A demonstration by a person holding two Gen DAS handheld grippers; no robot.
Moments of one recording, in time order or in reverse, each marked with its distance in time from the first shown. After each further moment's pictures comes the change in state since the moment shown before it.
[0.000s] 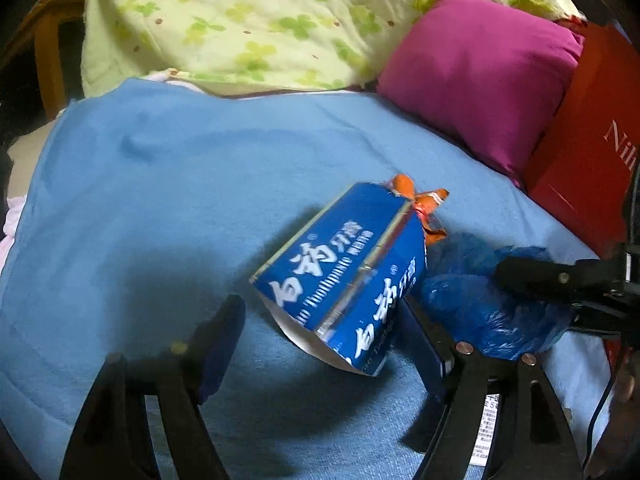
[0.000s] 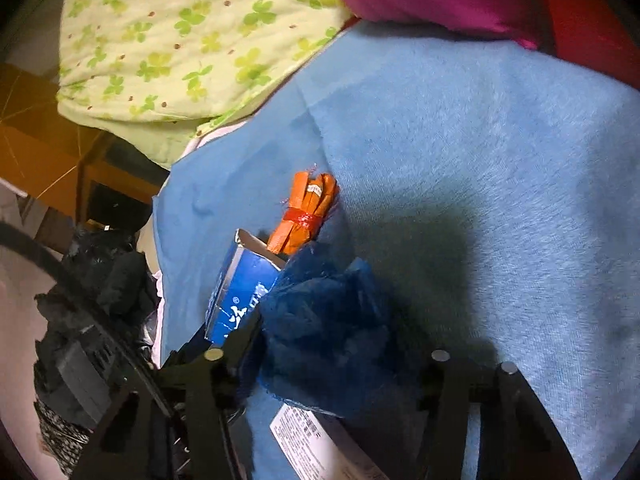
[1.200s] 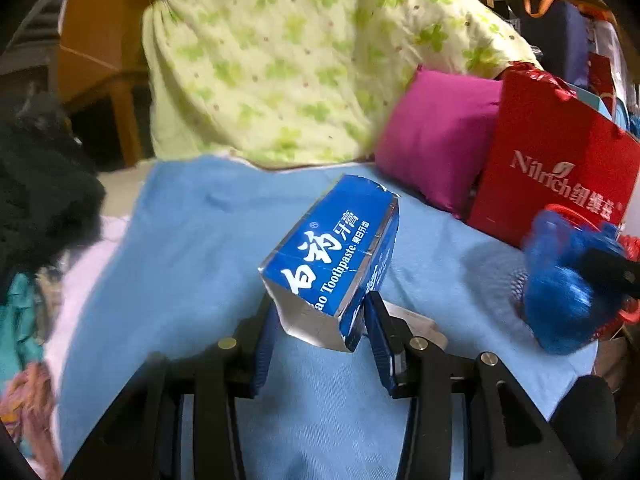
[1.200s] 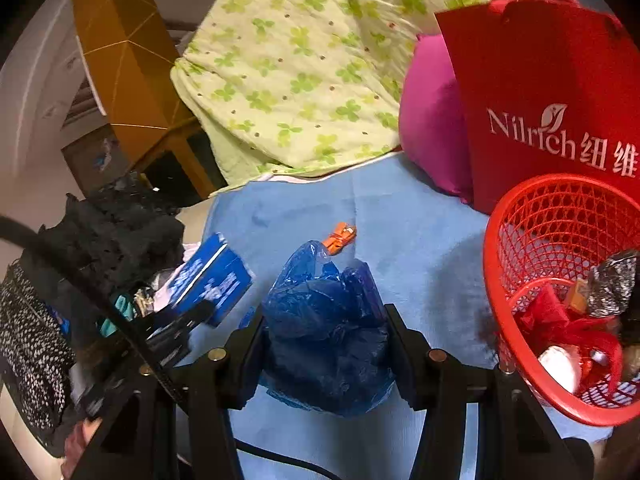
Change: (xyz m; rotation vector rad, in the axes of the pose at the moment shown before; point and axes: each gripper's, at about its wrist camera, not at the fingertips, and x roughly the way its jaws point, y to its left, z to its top) left arm -0.226 -0.078 -0.081 -0.012 -0.236 0.171; right arm -0.246 0.031 -0.129 -0.413 -0.288 -0.009
